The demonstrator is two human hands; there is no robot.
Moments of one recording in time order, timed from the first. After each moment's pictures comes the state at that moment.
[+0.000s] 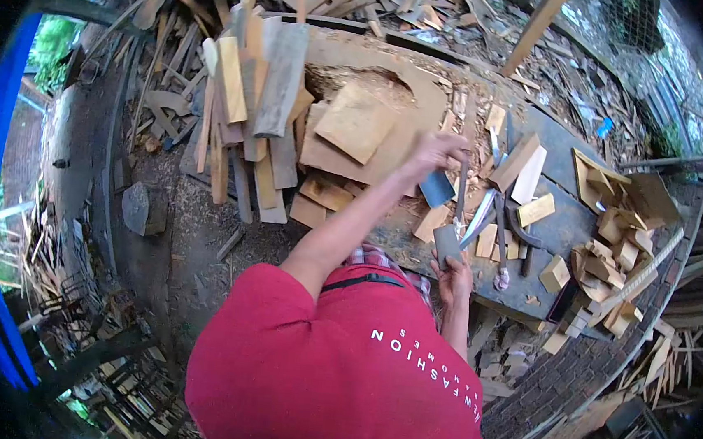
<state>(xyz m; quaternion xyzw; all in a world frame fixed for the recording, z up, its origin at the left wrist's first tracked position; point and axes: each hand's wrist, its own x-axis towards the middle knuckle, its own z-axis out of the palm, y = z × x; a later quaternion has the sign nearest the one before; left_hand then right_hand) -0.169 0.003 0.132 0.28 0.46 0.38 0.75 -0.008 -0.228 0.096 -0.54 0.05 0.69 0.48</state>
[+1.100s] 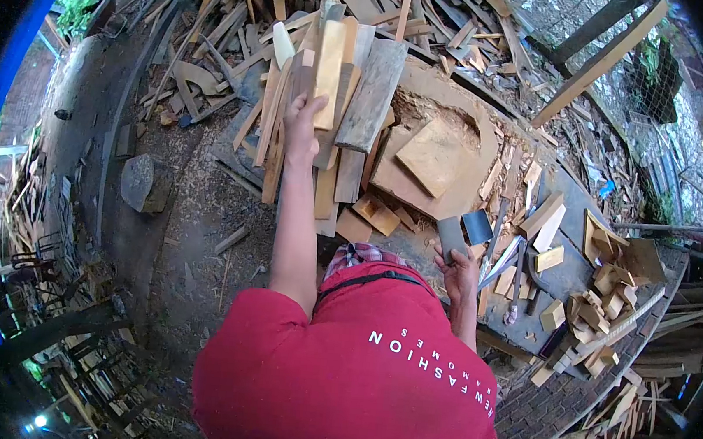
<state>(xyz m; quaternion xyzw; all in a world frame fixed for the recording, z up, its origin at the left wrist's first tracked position) -0.530 -0.011 0.167 0.20 0.54 0.69 0.45 -0.147 -0.156 0.139 -0.55 -0.06 0.71 0.43</state>
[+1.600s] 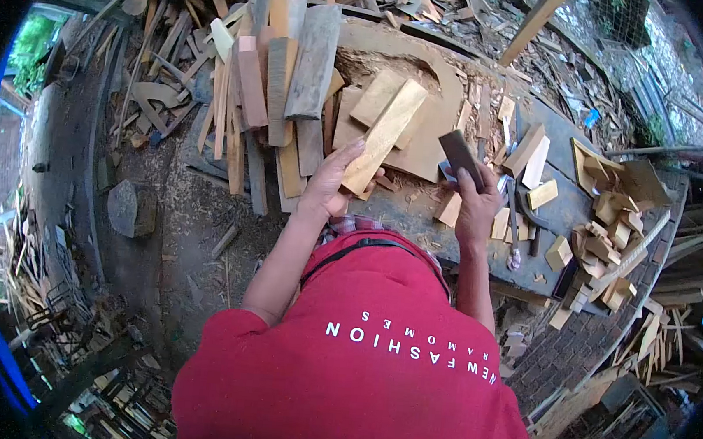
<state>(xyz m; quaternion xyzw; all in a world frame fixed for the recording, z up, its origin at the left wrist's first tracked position) -0.385 -0.107 0.203 0.05 0.40 0.44 0.80 -0.150 -0.116 0.223 -0.59 -0.37 0.50 0.52</state>
